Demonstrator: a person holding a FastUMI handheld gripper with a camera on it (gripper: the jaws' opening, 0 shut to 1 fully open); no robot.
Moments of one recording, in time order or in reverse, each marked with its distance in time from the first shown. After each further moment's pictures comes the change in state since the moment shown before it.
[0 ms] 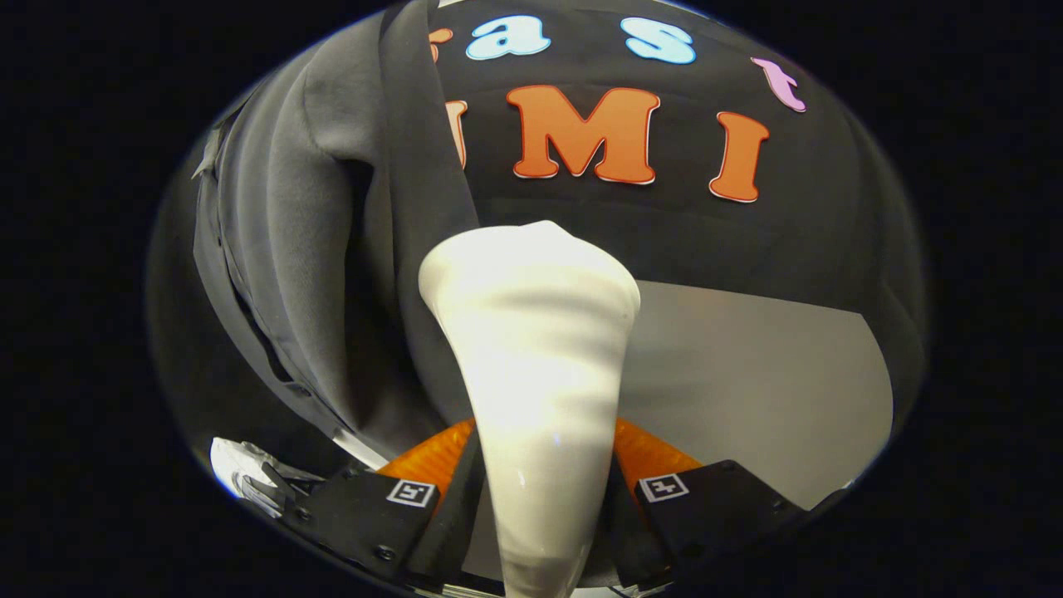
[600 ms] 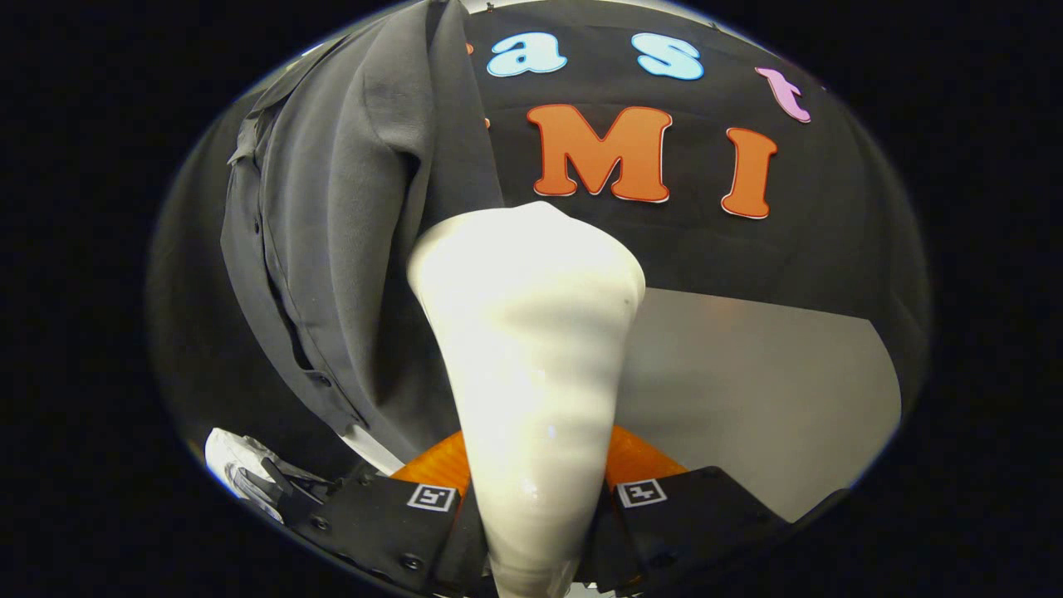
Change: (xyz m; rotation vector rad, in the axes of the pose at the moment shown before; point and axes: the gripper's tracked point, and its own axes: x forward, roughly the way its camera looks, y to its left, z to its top) arm -0.018 0.010 -0.011 -0.015 -0.098 0.042
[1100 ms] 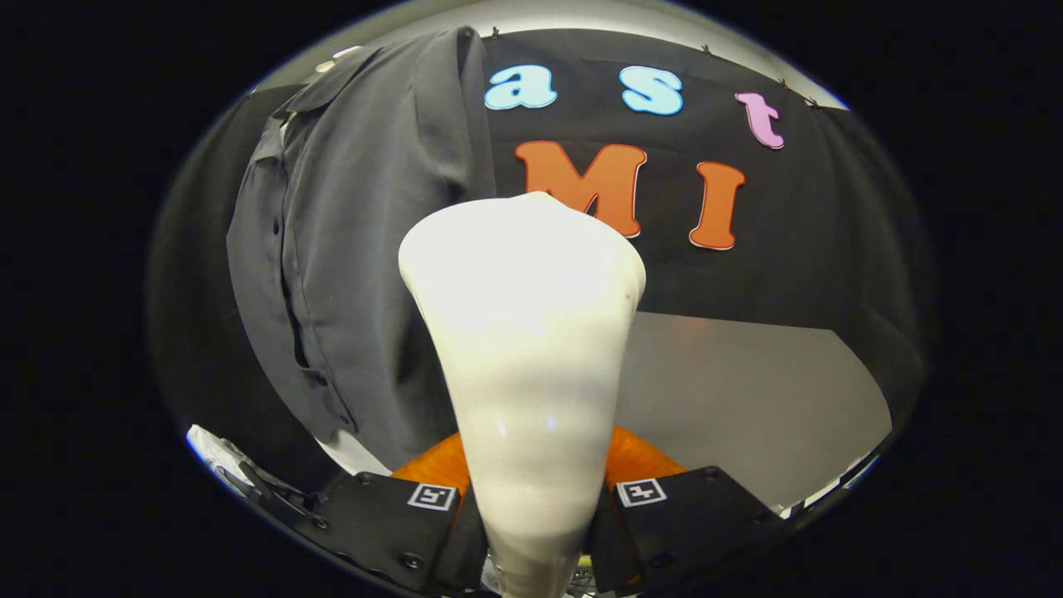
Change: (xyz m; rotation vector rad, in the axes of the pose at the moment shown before) arm -0.048 -0.003 0.010 -0.037 -0.184 -0.106
